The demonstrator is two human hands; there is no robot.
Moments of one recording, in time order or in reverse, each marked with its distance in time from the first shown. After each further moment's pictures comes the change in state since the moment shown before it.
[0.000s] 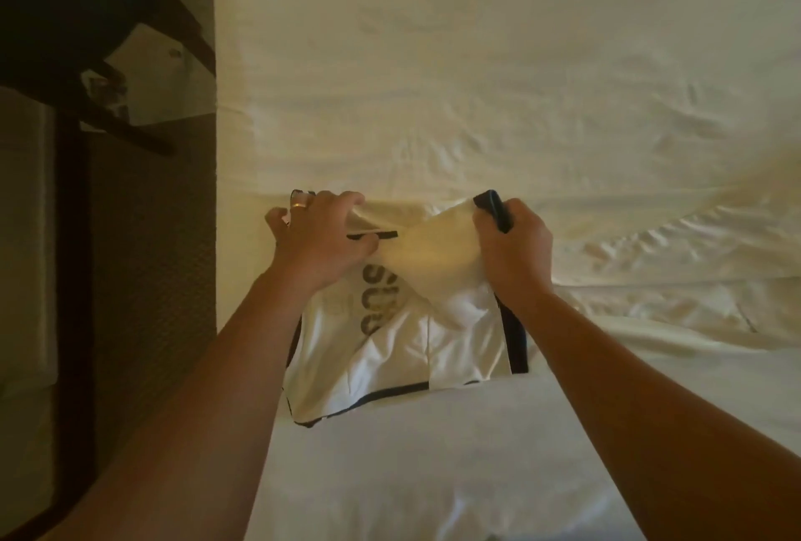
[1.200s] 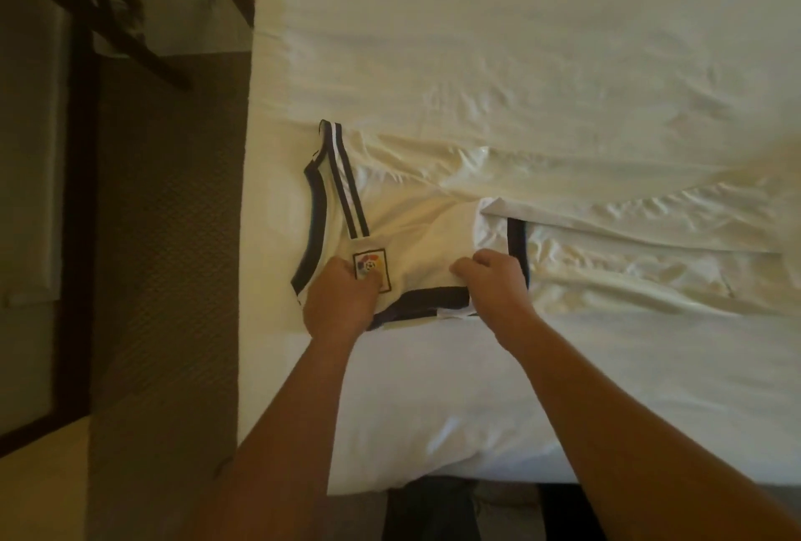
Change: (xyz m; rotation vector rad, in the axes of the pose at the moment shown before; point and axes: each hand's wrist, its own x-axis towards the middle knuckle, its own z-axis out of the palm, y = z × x) left_hand -0.127 -0.016 0.095 -0.518 0.050 -0.572; right_hand -0.101 0.034 0.005 -0.076 -0.341 0.261
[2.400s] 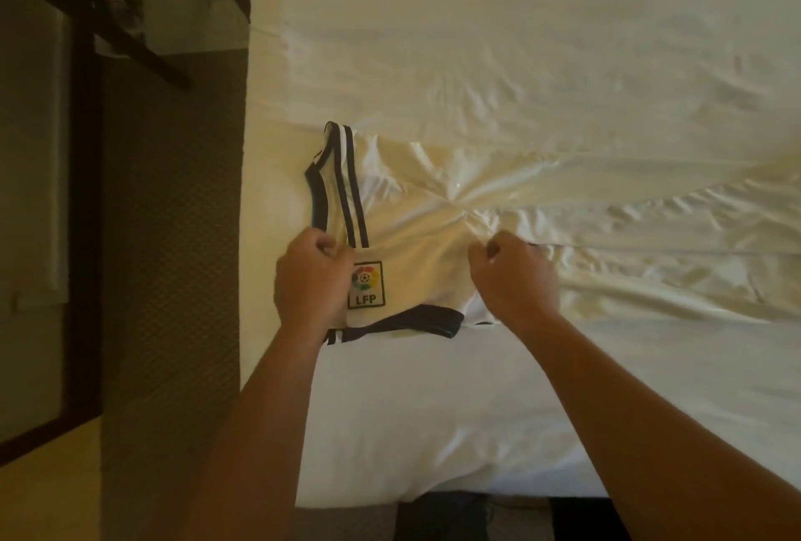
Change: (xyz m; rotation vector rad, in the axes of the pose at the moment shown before) left_hand 0.018 0.016 -0.036 -0.116 0.112 0.112; right_hand 0.025 0.001 -0.007 -0.608 0.240 -0.266
